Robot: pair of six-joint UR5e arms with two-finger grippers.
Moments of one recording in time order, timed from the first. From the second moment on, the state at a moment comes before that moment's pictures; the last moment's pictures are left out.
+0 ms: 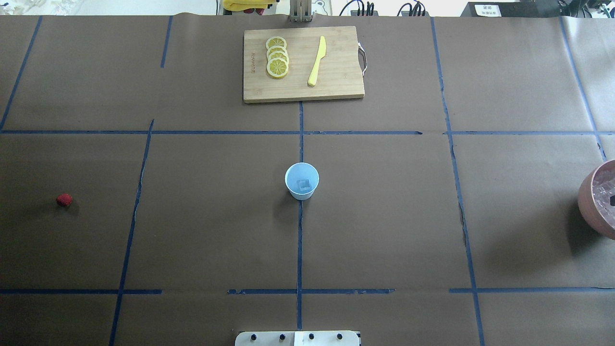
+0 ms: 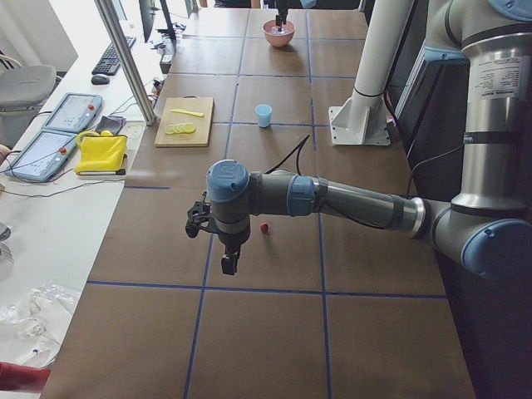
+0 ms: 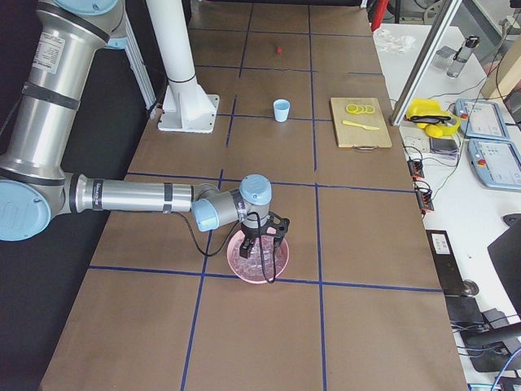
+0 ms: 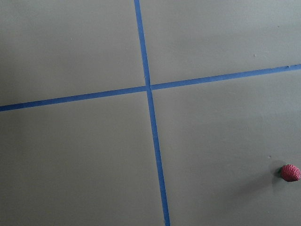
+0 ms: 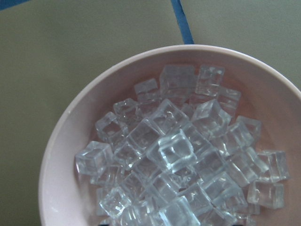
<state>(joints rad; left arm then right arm) -1.60 -1.53 -1.82 -1.39 -2.35 0.14 1.19 -1.89 1.80 -1.20 2.28 0.81</state>
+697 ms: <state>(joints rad) -1.60 -1.53 -1.82 -1.39 -2.35 0.14 1.19 -1.88 1.78 -1.19 2.28 0.81</state>
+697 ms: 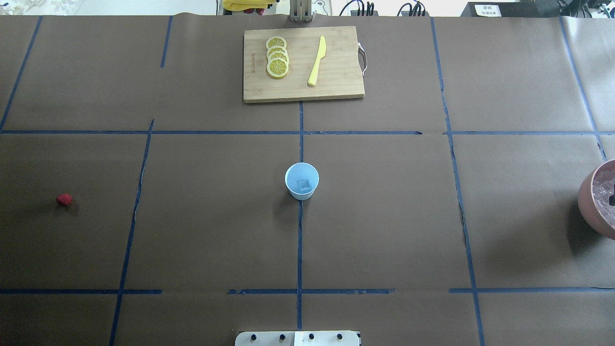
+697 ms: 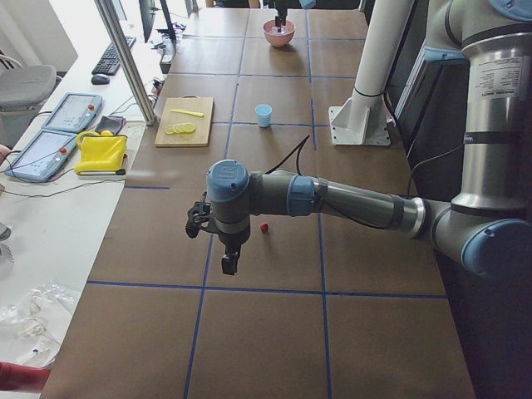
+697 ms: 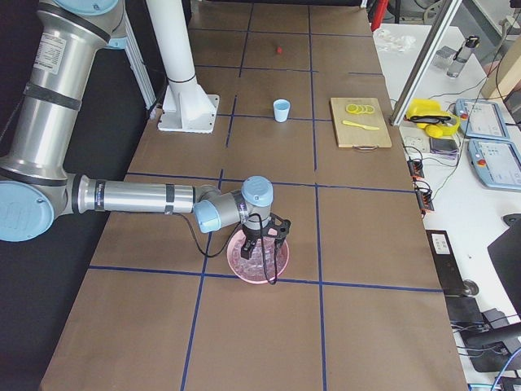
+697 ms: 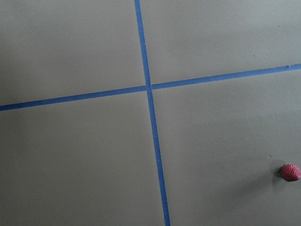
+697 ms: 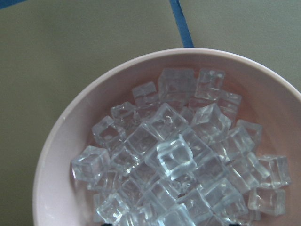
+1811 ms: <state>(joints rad) -1.61 -1.53 -1.83 -1.39 -2.35 0.14 1.19 -1.87 1.77 -1.19 2.28 0.80</state>
